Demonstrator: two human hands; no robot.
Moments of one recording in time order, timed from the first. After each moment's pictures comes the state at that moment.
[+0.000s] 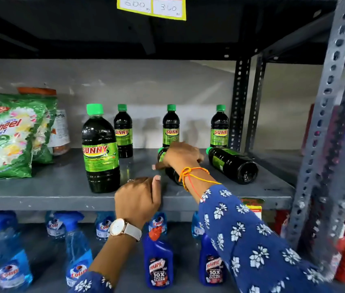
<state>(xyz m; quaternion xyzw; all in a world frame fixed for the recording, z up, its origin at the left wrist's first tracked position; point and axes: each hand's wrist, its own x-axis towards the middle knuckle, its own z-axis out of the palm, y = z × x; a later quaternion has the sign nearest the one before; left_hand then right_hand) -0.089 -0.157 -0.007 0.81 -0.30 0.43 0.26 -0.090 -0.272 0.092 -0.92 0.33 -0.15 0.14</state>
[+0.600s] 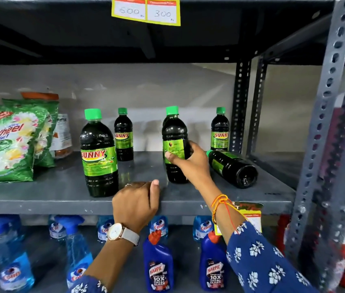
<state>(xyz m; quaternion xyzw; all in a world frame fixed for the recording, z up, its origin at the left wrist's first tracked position) -0.088 -0.157 -0.008 0.80 -0.30 0.45 0.25 -0.108 -0.311 0.051 -0.75 0.11 -0.42 0.49</state>
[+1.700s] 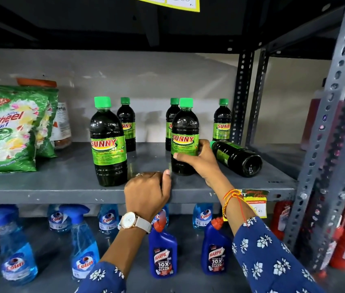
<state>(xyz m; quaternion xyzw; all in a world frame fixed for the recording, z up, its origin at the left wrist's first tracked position) -0.087 -0.156 -0.010 0.79 -0.31 0.45 0.26 -0.114 -0.313 0.037 -0.72 0.09 -0.36 0.58</state>
